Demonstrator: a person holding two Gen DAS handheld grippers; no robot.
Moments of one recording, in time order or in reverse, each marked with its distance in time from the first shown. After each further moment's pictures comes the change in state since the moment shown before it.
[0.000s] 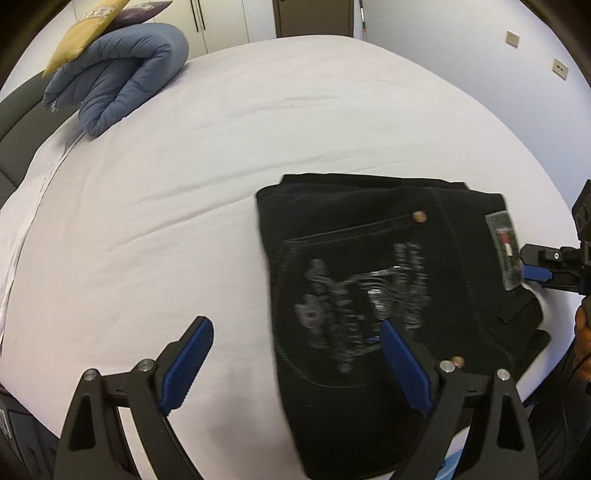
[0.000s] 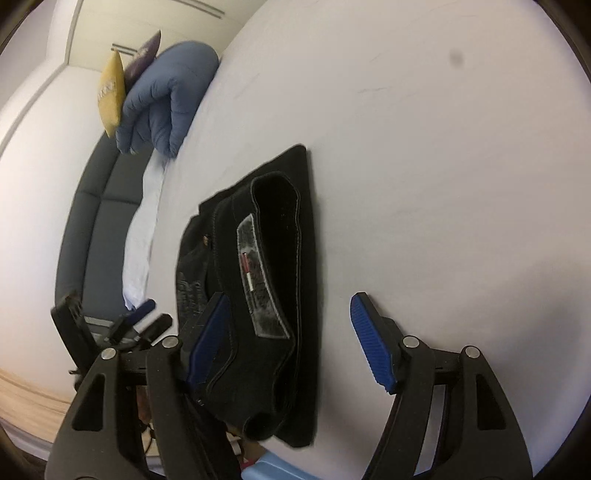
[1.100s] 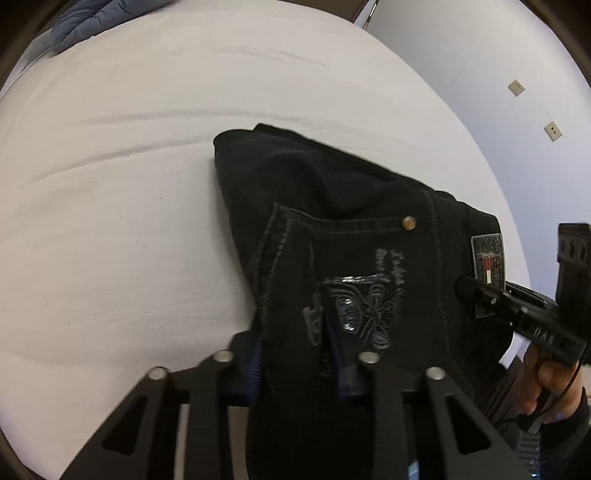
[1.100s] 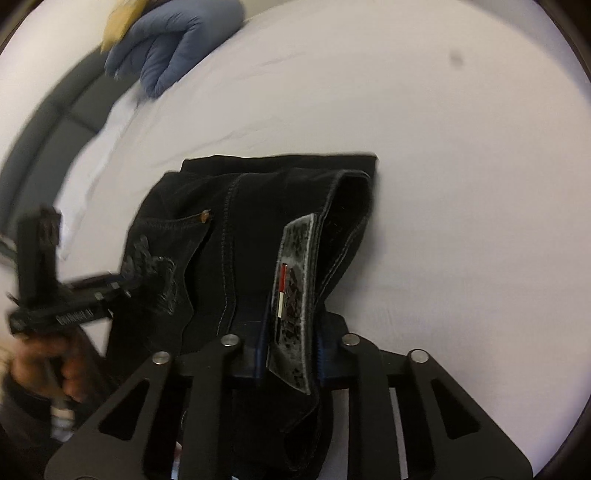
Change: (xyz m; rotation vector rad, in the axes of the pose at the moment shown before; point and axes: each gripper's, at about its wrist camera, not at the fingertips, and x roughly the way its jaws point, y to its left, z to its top) left arm 0.058 0.014 0.012 -0.169 0.120 -0.365; right arm 0.053 0.100 -0.008 -0.404 0.005 -0.370
